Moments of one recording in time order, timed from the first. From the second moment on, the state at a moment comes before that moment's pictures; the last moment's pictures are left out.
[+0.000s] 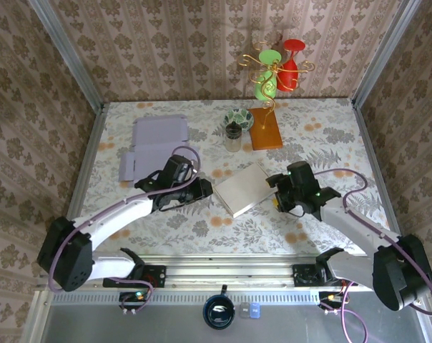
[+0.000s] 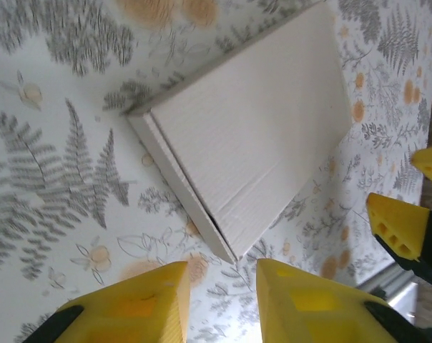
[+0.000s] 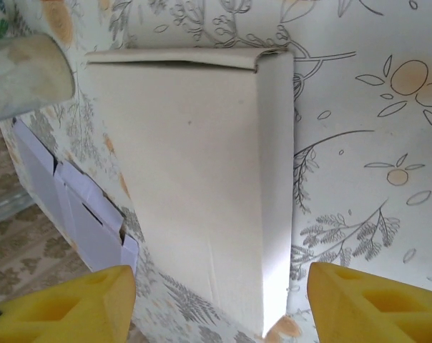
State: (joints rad) left arm -0.70 1.29 0.78 -0.35 0.34 -0.94; right arm 0.37 1.12 0.62 -0.37 -0.18 1.51
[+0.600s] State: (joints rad) left arm -0.76 1.62 0.76 -0.08 0.48 -1.33; right arm 0.36 1.07 0.87 -0.61 -0.24 1.16
